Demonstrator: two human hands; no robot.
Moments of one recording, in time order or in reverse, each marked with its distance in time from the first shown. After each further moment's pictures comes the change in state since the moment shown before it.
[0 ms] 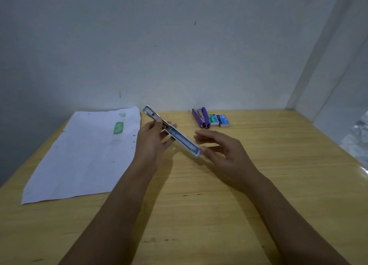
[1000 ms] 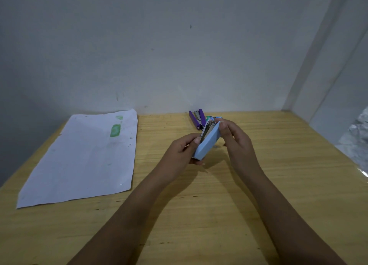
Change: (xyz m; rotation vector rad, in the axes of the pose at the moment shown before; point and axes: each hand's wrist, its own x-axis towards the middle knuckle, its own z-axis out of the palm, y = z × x) left_hand -0.023 -0.030 0.024 0.531 -0.491 0.138; right_hand 0.011 0.001 -0.012 0.163 0.339 0.144
